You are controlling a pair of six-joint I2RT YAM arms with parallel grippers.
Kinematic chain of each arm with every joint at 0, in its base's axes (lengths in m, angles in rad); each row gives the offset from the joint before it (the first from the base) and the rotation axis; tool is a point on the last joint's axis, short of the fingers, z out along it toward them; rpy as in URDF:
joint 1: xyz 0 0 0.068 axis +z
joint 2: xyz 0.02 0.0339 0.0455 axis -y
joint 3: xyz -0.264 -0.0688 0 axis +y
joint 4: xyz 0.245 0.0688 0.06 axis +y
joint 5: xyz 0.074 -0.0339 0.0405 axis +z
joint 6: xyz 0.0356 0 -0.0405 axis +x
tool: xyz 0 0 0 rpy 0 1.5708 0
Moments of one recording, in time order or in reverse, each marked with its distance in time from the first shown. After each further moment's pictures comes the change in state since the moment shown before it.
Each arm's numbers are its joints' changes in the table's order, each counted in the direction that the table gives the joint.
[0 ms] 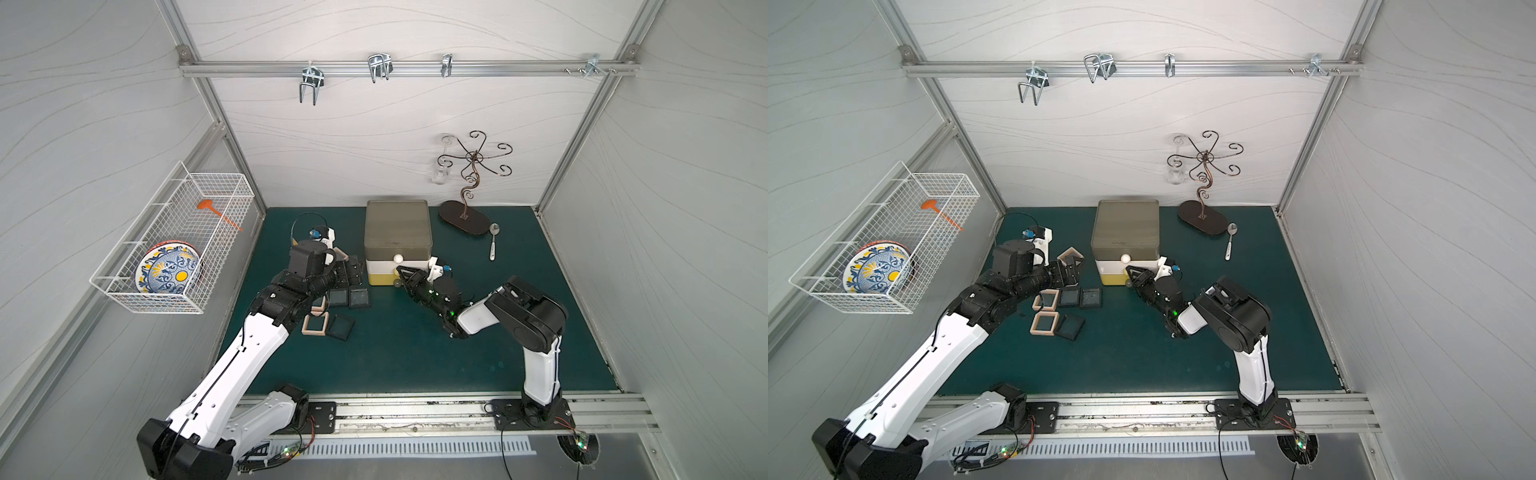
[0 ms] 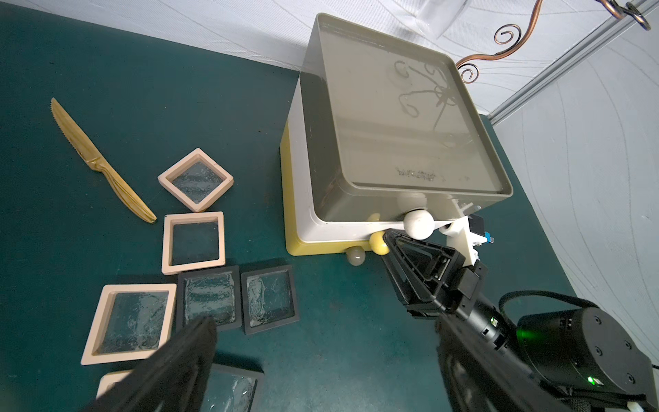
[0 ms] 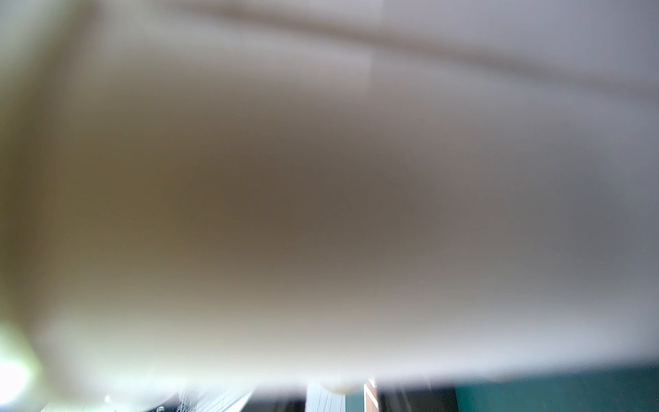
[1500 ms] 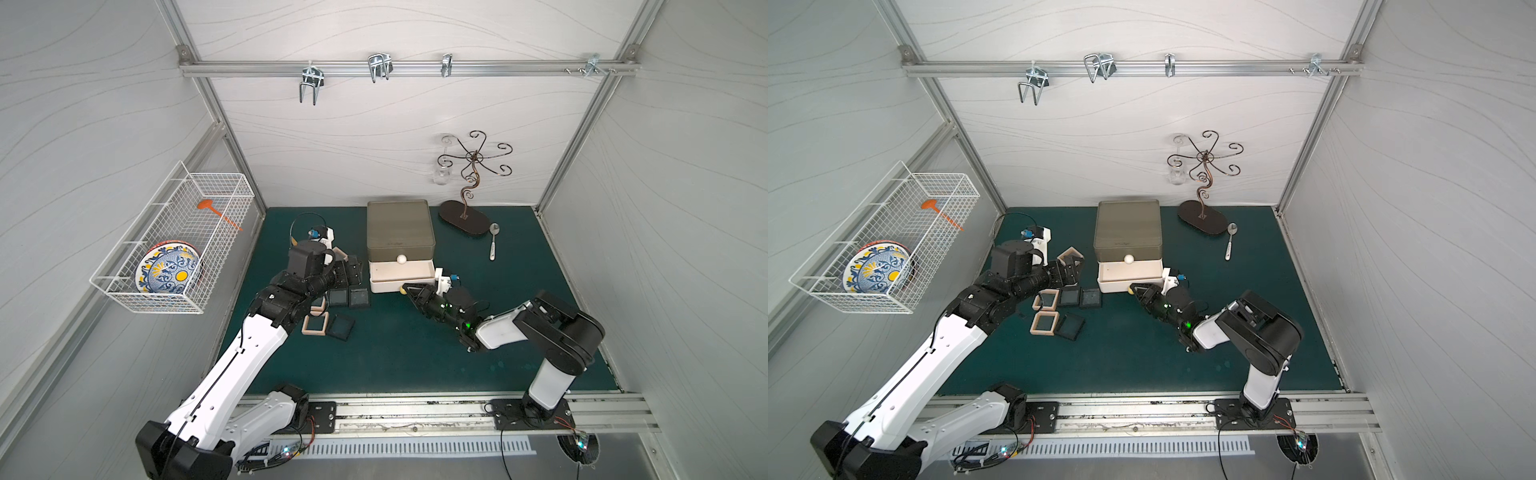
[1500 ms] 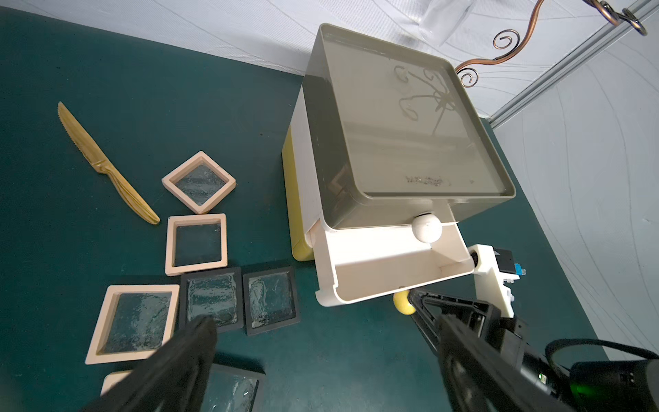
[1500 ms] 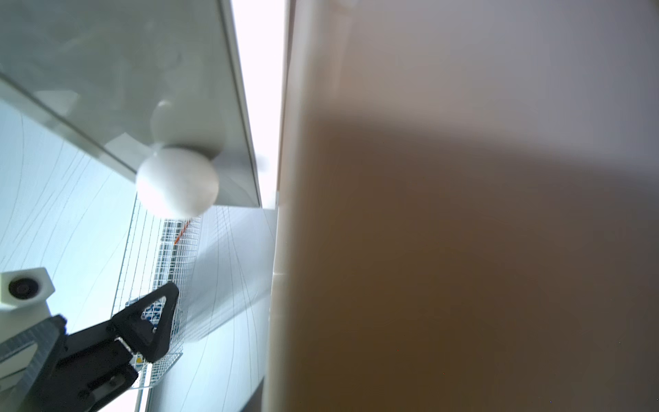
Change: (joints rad) left arm -0.008 0.010 0.000 0.001 0.011 0.000; right arm 0.029 0.255 0.227 0.124 0.105 -0.084
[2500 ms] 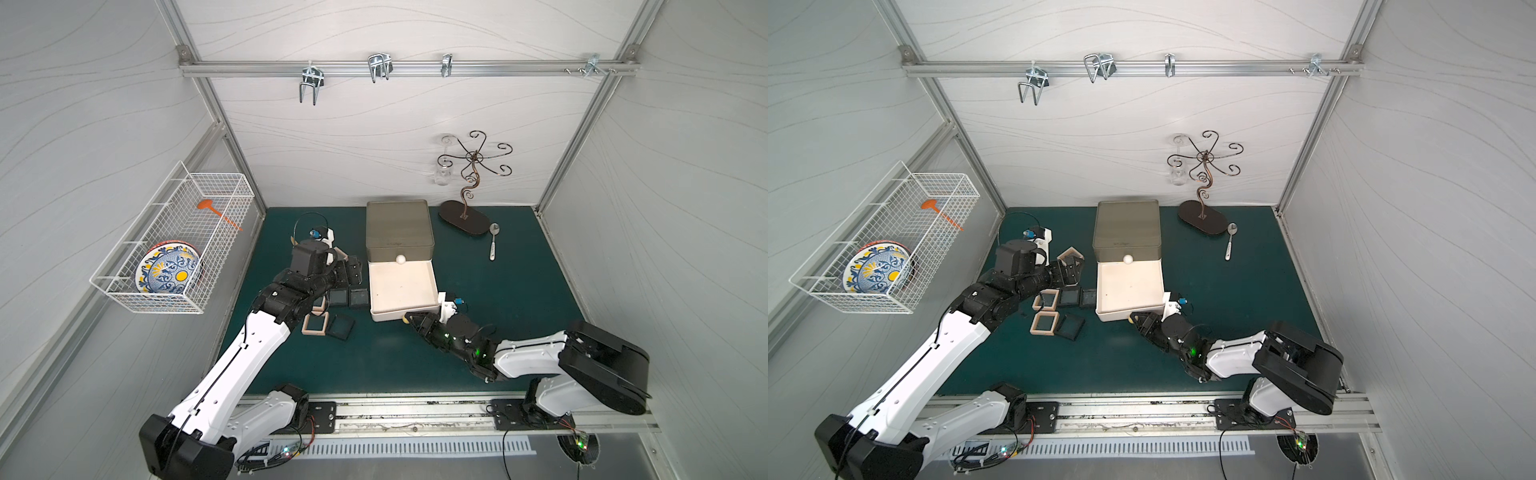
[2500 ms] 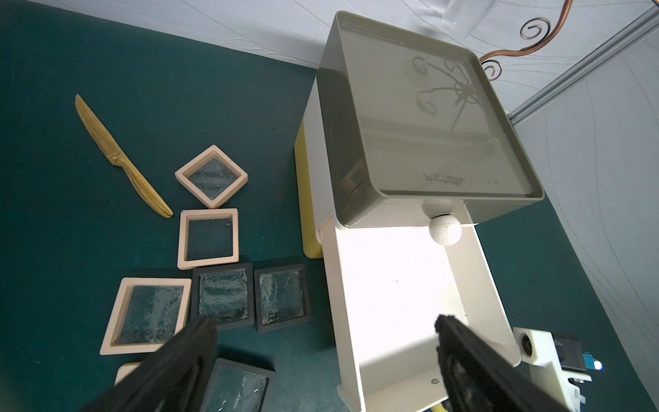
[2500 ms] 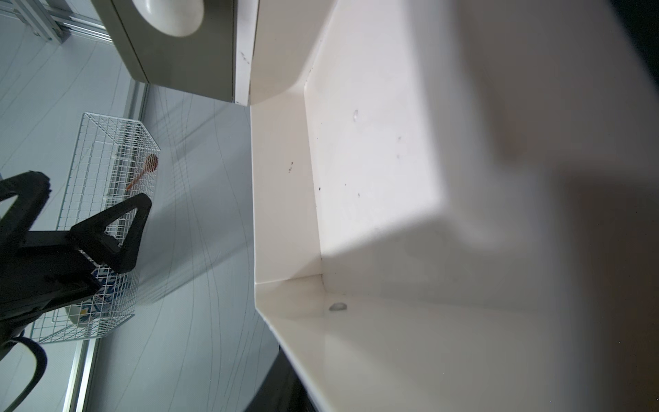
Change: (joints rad) left arm 0.000 -0.025 0.000 0.011 0.032 0.000; right arm 0.242 0.256 0.153 0.232 -0.223 0.003
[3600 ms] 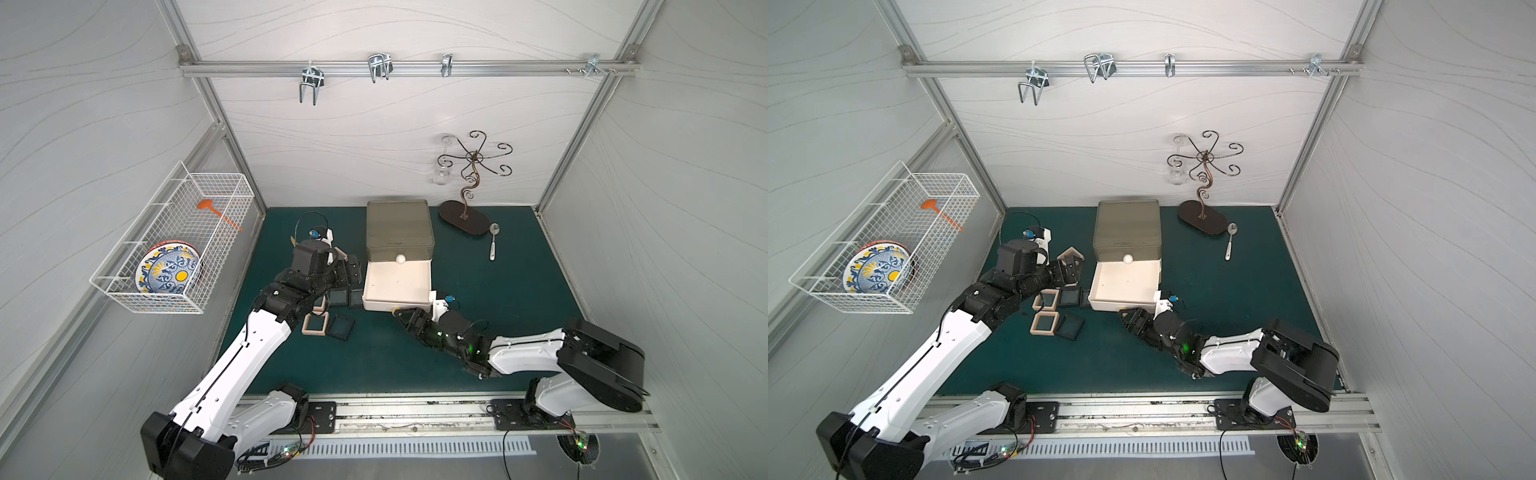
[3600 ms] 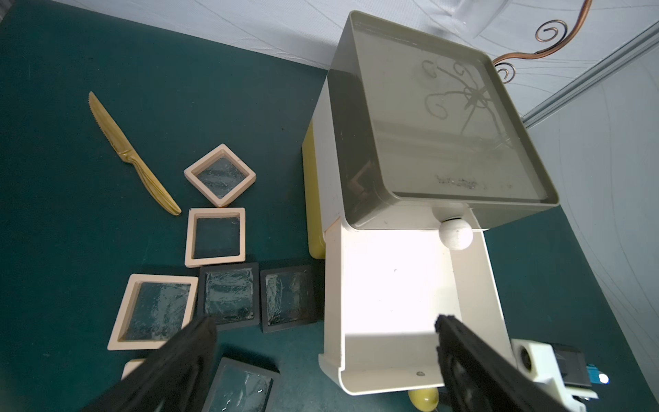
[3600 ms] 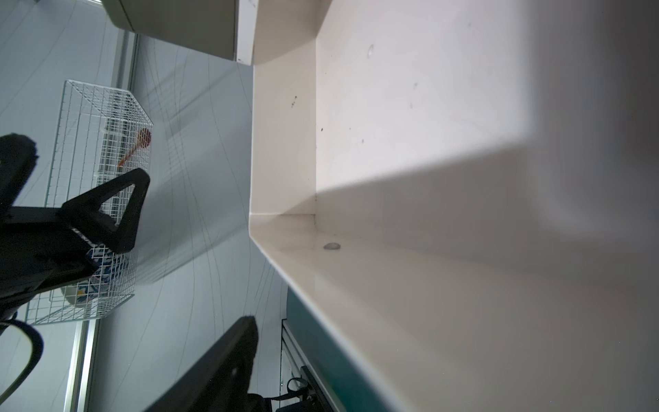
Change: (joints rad) left arm 0.012 -0.015 0.000 0.002 0.034 -0.012; right arm 0.025 0.031 -0.079 0.128 0.031 -0.040
